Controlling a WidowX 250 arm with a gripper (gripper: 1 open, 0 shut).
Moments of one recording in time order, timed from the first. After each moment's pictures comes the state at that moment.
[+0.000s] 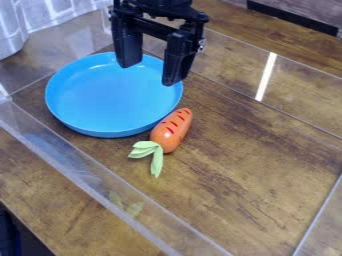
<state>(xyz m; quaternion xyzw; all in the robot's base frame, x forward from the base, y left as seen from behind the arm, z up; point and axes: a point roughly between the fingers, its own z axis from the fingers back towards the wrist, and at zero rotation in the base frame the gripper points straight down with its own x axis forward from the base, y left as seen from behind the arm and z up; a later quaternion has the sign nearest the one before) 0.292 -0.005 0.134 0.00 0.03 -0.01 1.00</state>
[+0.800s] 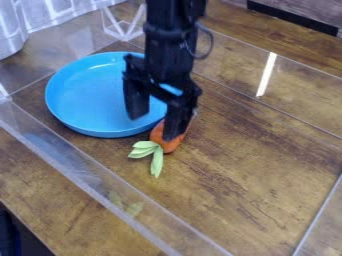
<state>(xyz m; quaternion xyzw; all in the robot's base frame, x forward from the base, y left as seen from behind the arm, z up) 0.299 -0.011 0.056 0.00 0.04 -0.07 1.00</state>
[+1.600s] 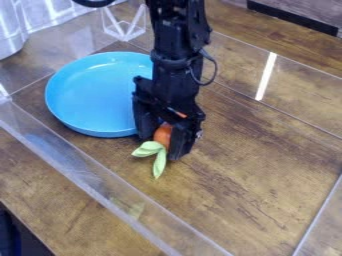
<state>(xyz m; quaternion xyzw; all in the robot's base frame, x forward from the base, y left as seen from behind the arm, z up) 0.307 -0.012 0.030 0.00 0.02 -0.09 1.00</state>
